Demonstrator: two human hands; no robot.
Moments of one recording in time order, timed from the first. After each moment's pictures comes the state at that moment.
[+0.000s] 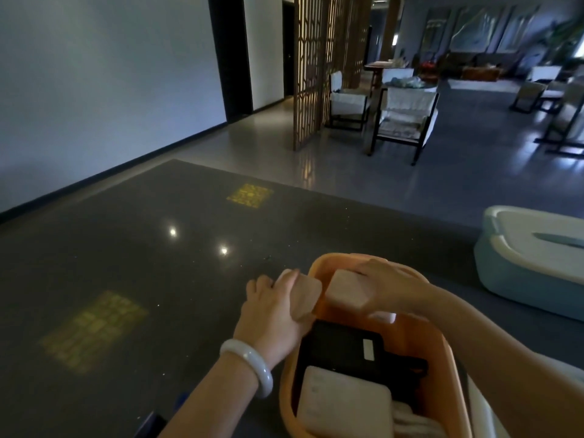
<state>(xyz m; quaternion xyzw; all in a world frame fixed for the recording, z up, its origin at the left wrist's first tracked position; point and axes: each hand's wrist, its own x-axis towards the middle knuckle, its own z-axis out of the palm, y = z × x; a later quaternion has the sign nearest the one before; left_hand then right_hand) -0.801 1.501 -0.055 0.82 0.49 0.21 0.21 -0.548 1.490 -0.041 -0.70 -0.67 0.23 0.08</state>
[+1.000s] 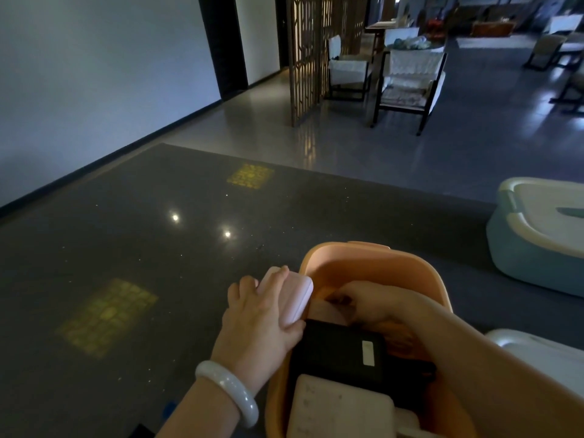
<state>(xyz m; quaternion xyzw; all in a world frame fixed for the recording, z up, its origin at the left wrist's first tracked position) -0.794 1.499 -0.055 0.83 0.51 0.17 0.16 -0.551 1.525 -0.114 -0.65 -0.65 0.40 -0.02</state>
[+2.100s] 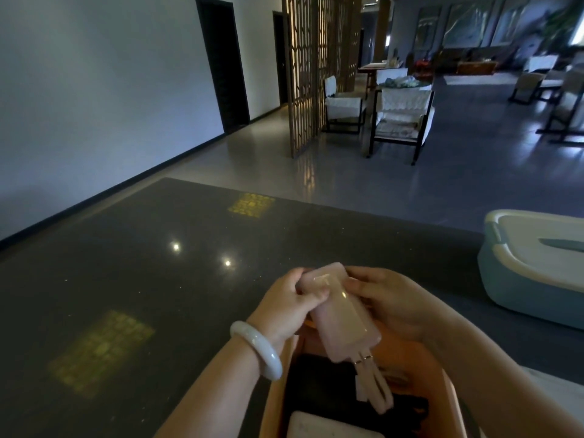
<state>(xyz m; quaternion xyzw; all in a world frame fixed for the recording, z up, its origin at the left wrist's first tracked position) -0.735 1.534 -0.017 0.64 0.45 0.27 0.56 -0.548 1.482 -0.015 -0.55 -0.44 0.59 0.40</state>
